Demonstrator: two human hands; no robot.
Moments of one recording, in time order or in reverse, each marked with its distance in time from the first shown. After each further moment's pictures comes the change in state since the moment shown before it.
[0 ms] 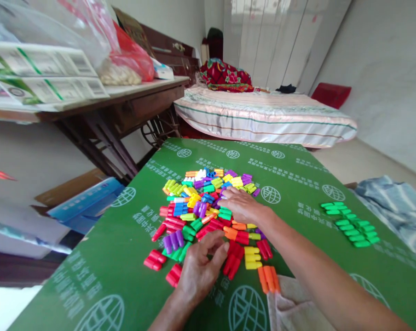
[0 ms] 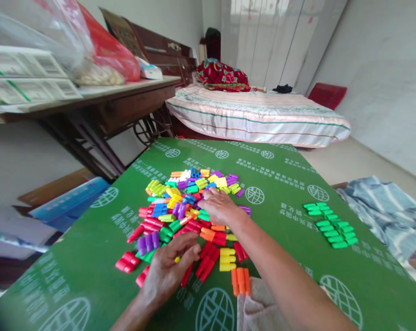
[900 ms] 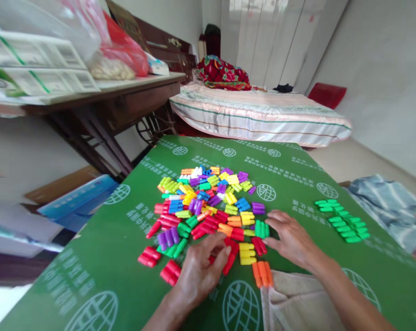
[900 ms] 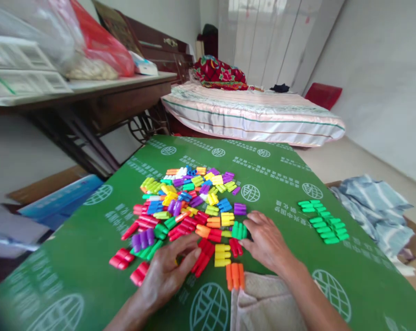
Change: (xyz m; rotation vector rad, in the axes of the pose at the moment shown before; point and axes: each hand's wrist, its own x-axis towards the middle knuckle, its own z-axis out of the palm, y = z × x) left_hand -0.004 0.004 0.006 0.168 -0.117 0.149; right_hand -0.142 0.011 0.046 0.157 0.188 0.454
